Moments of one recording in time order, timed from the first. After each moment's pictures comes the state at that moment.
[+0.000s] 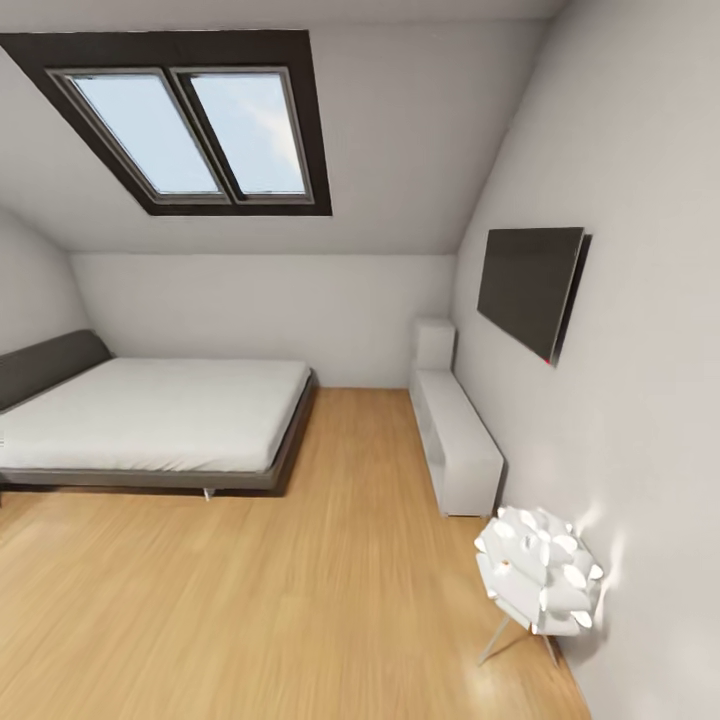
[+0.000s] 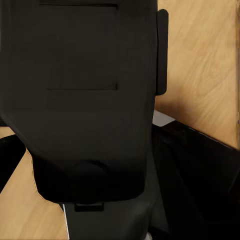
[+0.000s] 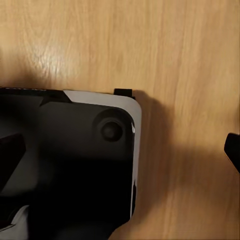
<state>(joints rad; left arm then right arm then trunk) -0.24 -0.01 0.22 0.00 0.21 0.00 0.15 -0.17 -0.10 -0.33 0.03 0.36 -0.12 0.13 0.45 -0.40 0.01</state>
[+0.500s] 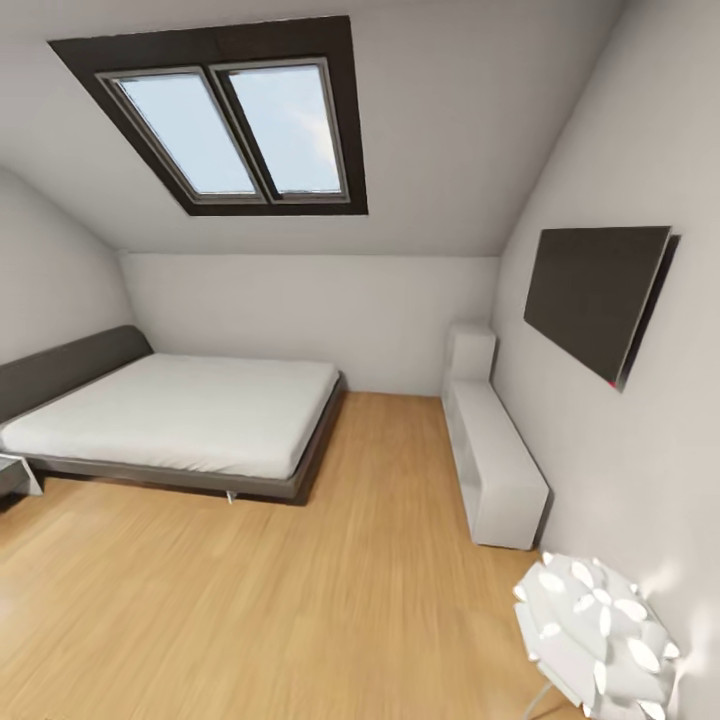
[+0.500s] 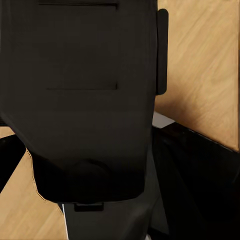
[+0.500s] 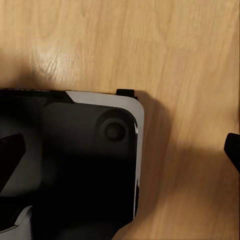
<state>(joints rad) -0.24 -0.01 0.22 0.00 0.22 0.00 0.15 -0.18 -0.09 -0.34 0.03 0.36 -0.12 0.13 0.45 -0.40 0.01</state>
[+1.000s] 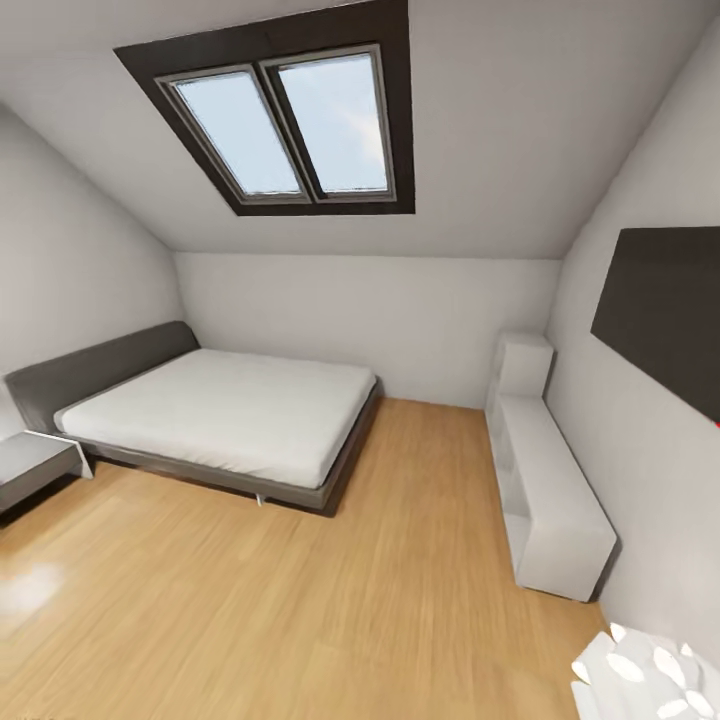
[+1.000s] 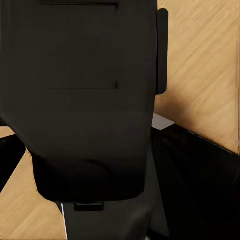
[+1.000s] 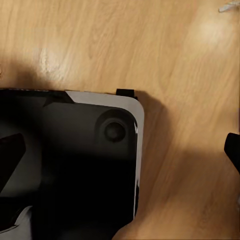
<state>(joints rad) -0.24 -0.01 0.22 0.00 0.22 -0.01 0.15 -0.18 -0.09 -0.34 0.03 0.36 -0.12 0.13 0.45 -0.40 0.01</state>
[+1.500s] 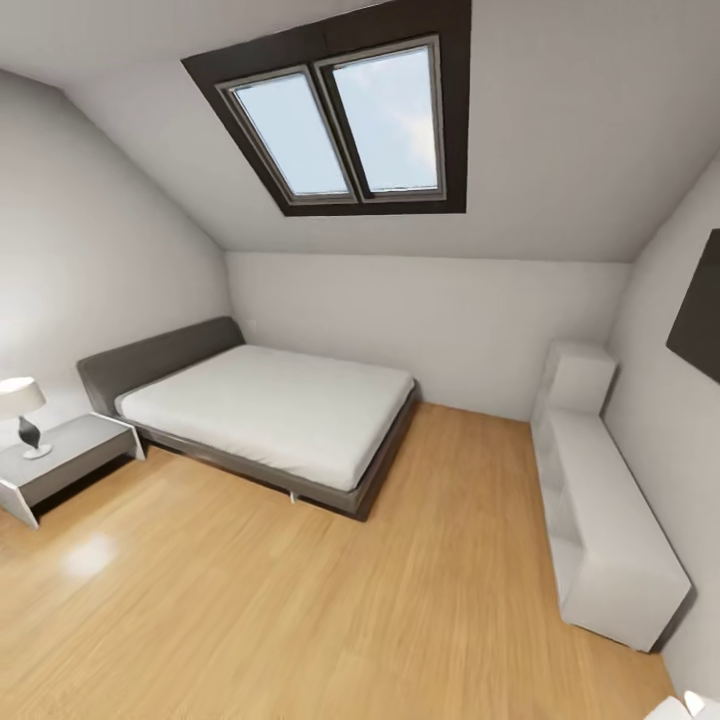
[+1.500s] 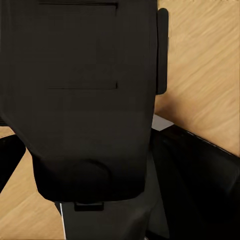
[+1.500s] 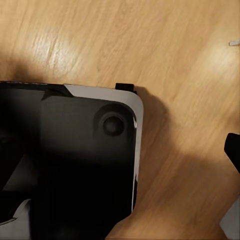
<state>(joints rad) -0.24 -0.01 0.22 0.00 0.22 -0.02 0.15 -0.17 -0.09 -0.33 0.03 0.36 -0.10 0.13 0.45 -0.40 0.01</state>
